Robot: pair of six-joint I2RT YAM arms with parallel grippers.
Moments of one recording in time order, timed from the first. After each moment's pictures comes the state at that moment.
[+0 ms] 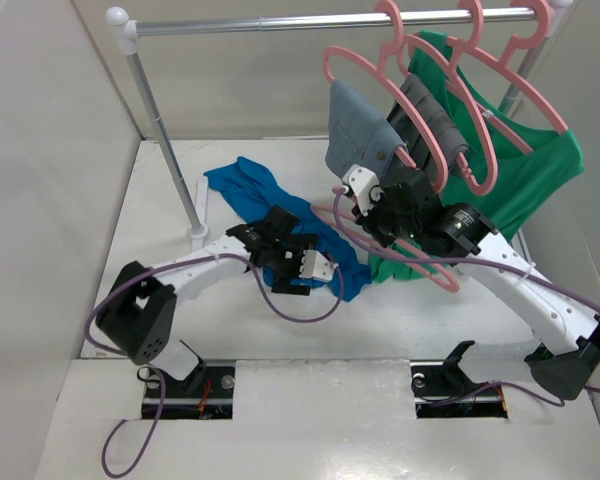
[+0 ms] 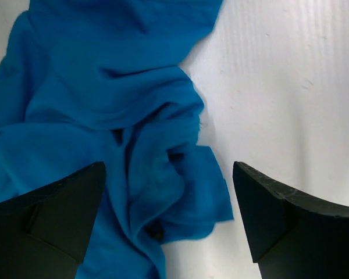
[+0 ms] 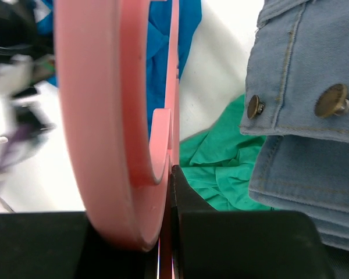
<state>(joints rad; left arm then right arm) -0.70 1.48 0.97 -0.52 0.43 1.06 0.74 1.26 1.39 -0.83 0.07 -0.28</state>
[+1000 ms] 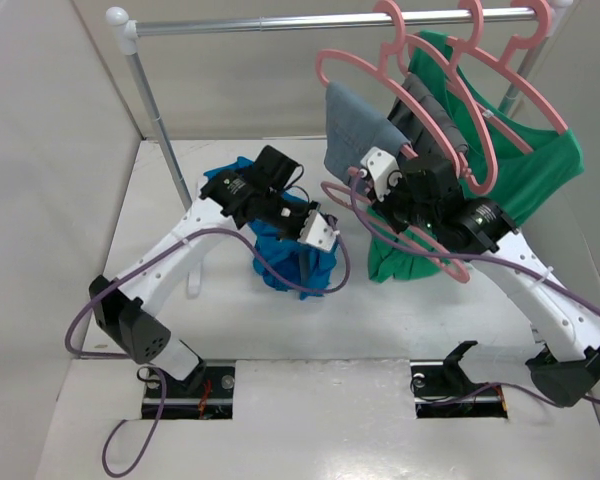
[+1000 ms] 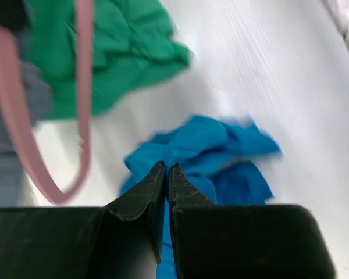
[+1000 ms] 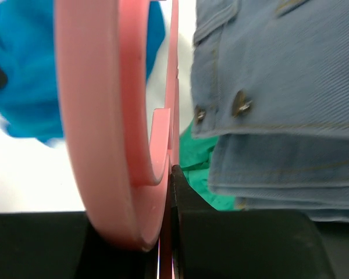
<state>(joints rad) -0.69 1.51 1.59 -1.08 0.67 1.28 0.64 1.22 1.44 -0.82 0.06 -0.33</state>
